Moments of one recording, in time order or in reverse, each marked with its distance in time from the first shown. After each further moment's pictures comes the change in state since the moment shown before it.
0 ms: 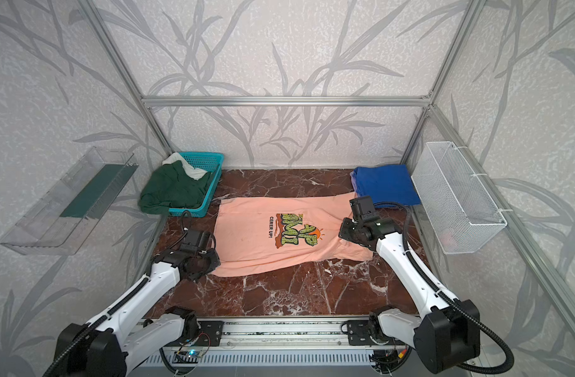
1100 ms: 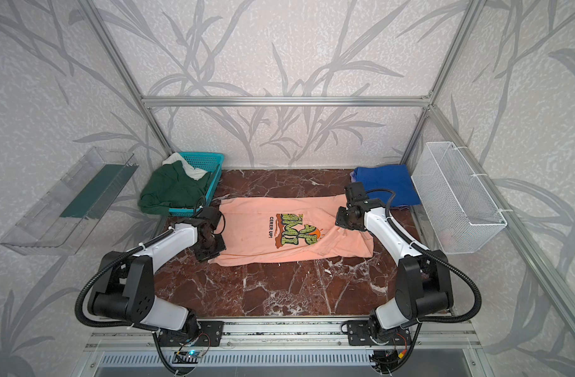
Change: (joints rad) left arm 0.046 0.487 0.316 -0.094 -0.016 0.046; right arm -0.047 0.324 0.174 0.056 -0.007 -0.101
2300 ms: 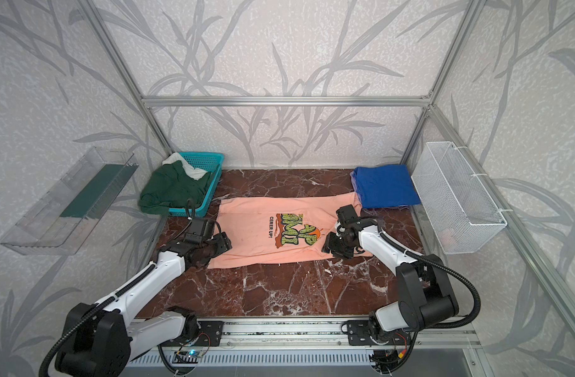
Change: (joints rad) left arm -0.088 -0.383 -0.238 0.315 0.027 -0.066; right arm 0.125 -0.063 -0.300 0.079 -0.344 0.134
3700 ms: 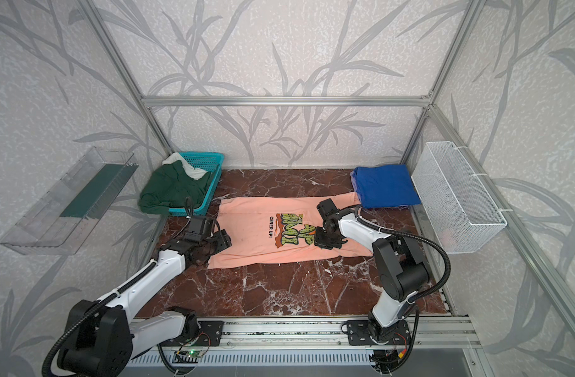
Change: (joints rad) left arm 0.035 0.028 0.001 0.040 0.008 0.049; right arm 0.104 0.241 0.231 -0.028 0.219 -0.019
